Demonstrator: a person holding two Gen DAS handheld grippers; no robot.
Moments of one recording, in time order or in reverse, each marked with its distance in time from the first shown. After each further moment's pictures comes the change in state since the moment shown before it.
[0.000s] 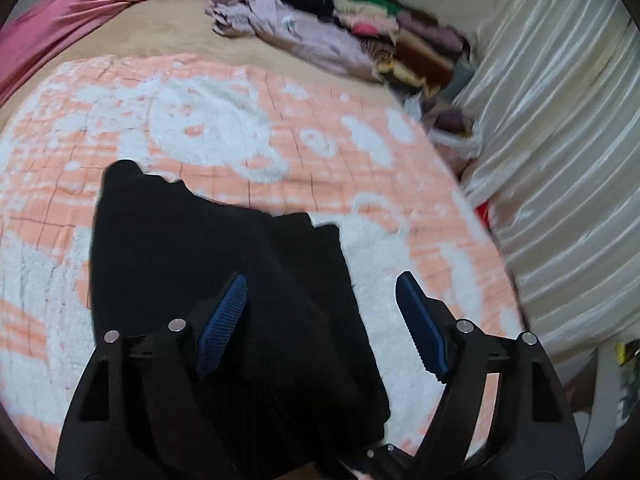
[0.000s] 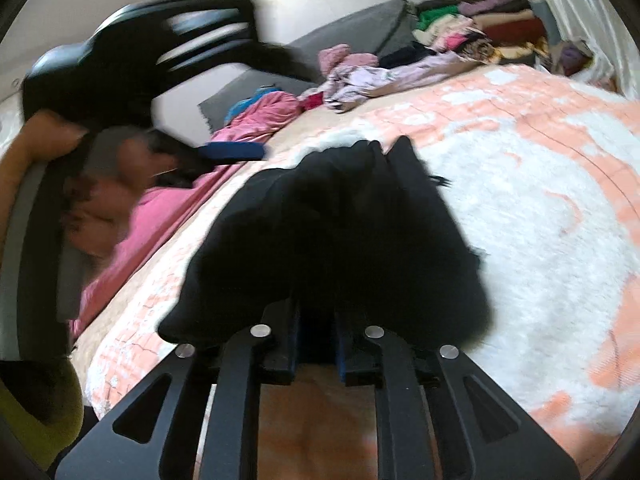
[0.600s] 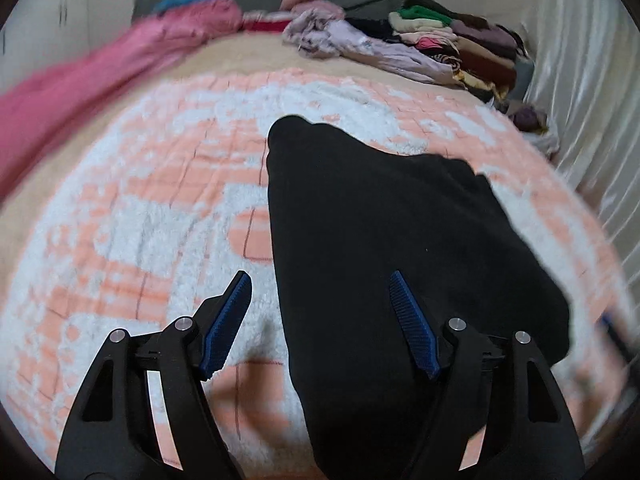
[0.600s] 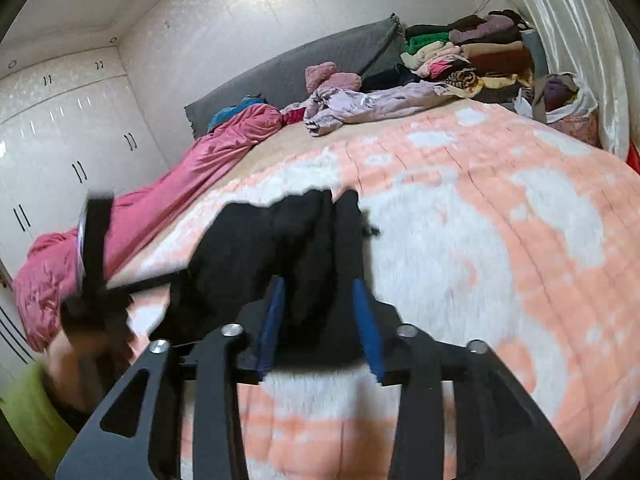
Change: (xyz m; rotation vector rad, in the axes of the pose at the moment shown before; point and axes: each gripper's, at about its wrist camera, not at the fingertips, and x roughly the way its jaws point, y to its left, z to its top) left arm -0.014 0.067 -0.076 0.135 -0.140 0.380; right arm -0.051 -0.014 0.049 -0.084 -0.039 -0.086
